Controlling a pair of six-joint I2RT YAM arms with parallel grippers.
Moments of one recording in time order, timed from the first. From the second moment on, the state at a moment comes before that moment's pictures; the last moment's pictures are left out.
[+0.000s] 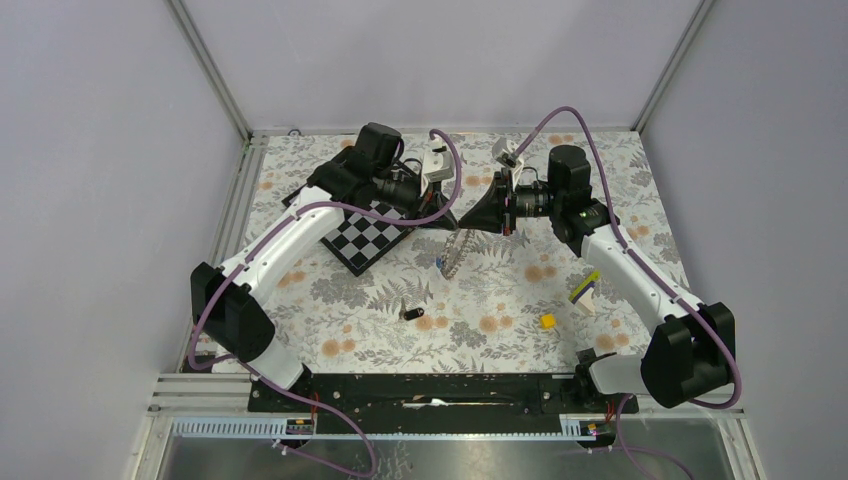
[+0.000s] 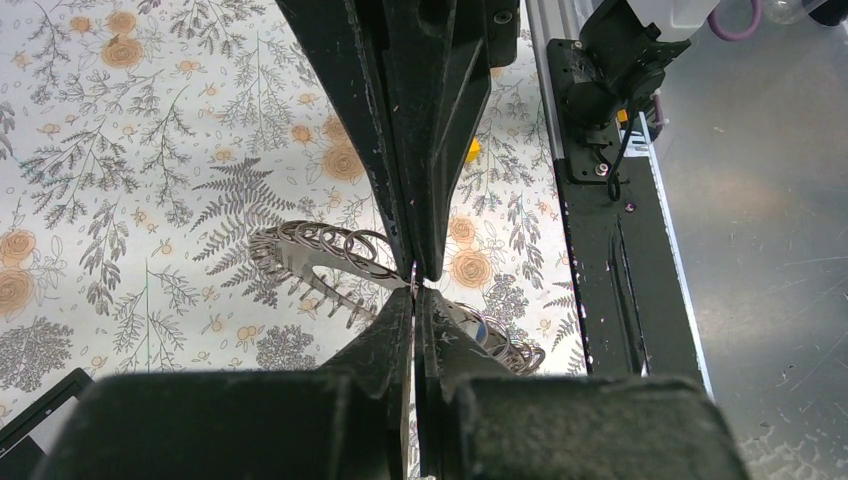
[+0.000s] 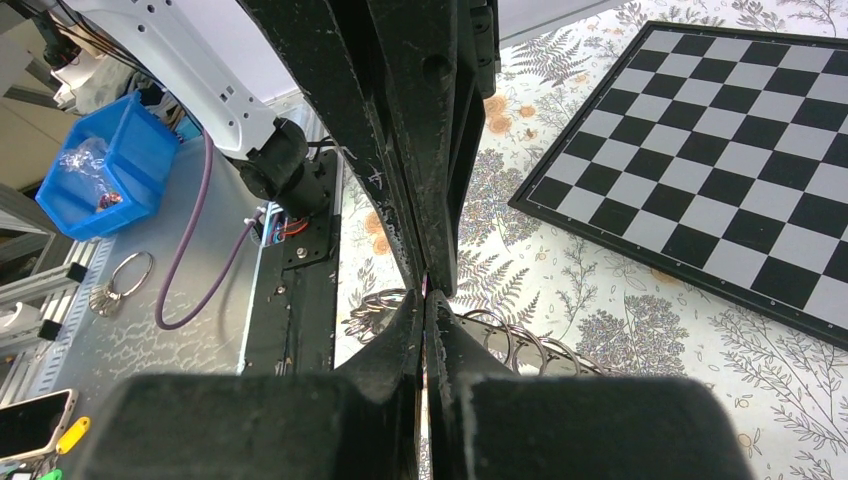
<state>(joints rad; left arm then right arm) -0.58 1.58 1.54 -0.63 1.00 0.44 0.34 1.34 1.05 0.01 -1.18 0.09</state>
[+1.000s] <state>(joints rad) -0.58 1.58 1.54 -0.63 1.01 0.42 0.34 1.34 1.05 0.01 -1.19 0.08</state>
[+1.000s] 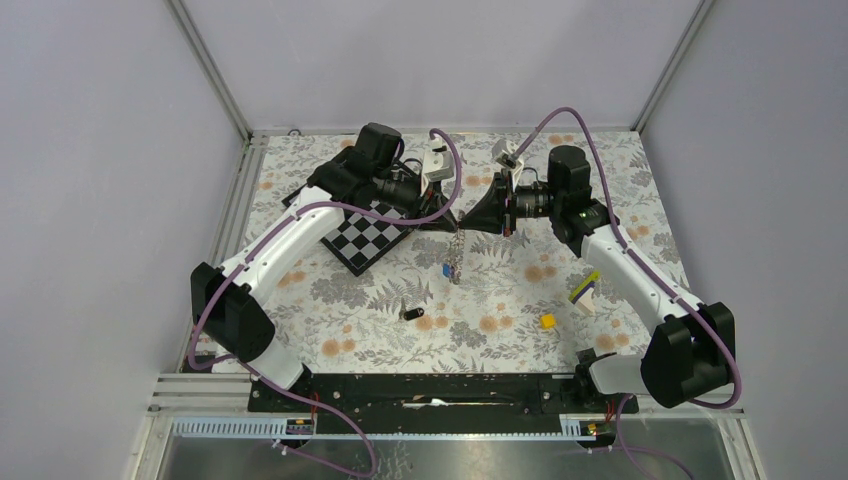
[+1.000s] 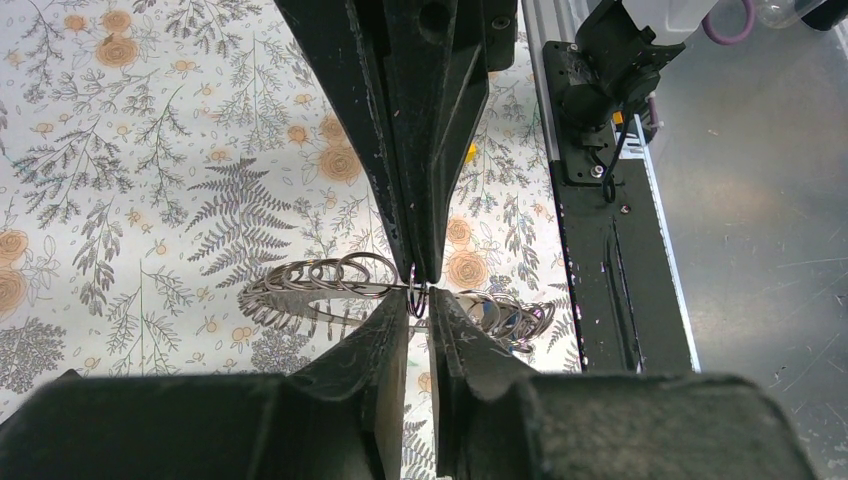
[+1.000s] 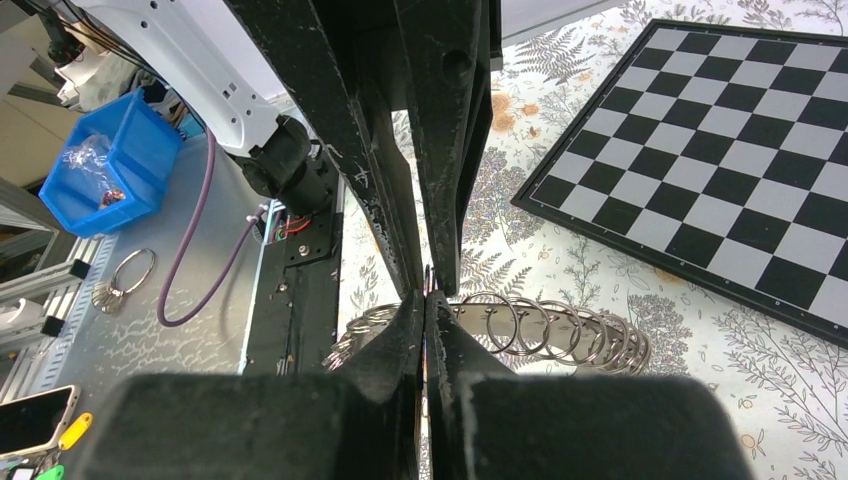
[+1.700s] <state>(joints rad) -0.58 1.59 1.54 -0.63 1.01 0.41 0.34 1.34 1.04 0.01 -1.19 0.08</state>
